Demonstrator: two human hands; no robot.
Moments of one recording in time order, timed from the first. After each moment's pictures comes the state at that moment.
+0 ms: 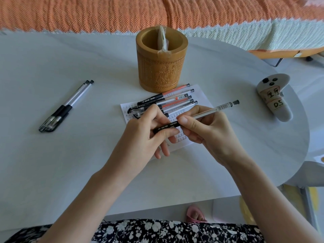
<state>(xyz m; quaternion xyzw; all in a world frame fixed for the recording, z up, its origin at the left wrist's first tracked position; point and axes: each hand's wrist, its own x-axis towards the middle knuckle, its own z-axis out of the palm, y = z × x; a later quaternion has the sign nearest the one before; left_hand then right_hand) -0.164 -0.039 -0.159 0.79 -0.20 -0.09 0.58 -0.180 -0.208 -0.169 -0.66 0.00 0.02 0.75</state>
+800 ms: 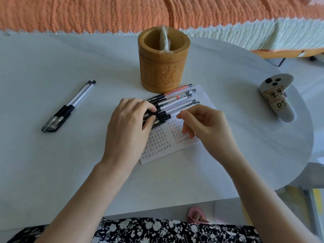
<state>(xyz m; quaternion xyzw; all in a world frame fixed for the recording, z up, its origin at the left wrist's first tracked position) -0.140 -0.030 -0.178 0.93 -0.19 0.16 0.27 -0.177 -0.201 -0.174 -0.79 0.07 -0.05 0.61</state>
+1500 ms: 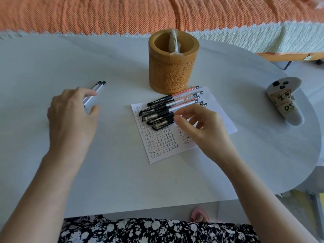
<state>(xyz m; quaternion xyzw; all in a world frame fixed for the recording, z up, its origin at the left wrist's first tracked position) -0.107 0.061 -0.172 0.96 0.02 0.16 0.21 -0.171 -0.185 -0.177 -0.86 0.02 -0.06 0.51</state>
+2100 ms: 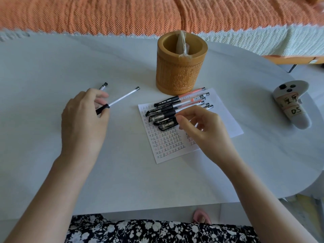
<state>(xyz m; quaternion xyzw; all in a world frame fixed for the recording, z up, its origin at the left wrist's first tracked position) -0.116 0.059 -0.172 0.94 -0.01 0.18 0.29 -0.169 -0.174 -0.177 -0.84 0.01 -0.06 0.53</state>
